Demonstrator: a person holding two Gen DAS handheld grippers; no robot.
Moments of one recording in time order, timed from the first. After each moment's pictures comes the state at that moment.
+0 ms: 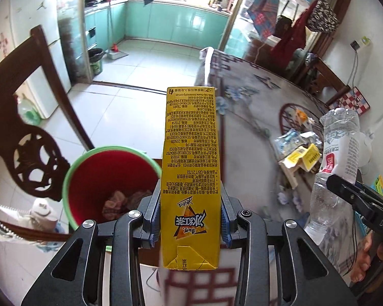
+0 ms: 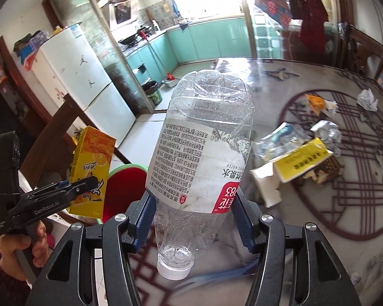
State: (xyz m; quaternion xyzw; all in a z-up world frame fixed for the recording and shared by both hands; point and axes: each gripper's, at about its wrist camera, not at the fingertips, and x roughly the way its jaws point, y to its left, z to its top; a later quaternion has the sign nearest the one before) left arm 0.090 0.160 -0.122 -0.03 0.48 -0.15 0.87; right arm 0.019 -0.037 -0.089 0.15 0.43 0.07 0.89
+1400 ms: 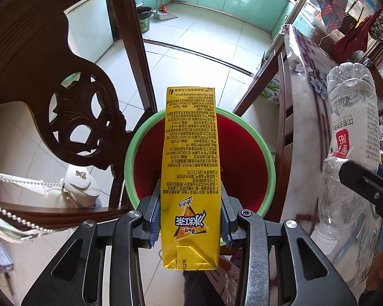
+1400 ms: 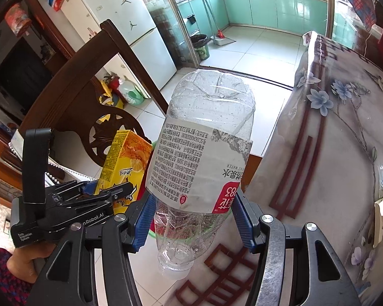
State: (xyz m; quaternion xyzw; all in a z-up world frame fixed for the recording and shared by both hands) left arm 0.135 0.283 -0.207 -0.05 0.57 -0.04 0.82; right arm 0.133 0.145 -0.155 0.08 0.52 0.19 0.83
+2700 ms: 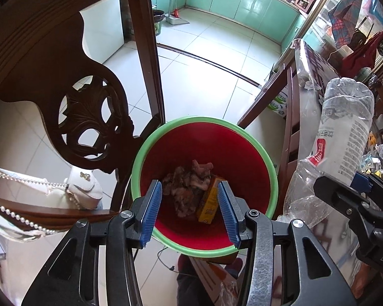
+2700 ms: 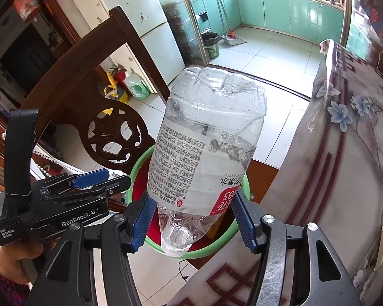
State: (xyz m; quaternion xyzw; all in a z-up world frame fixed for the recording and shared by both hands) left arm 0.142 0.297 -0.202 -0.07 0.55 -0.02 0.83; right arm 0.147 0.170 -0.165 0.05 0.51 0.22 0.83
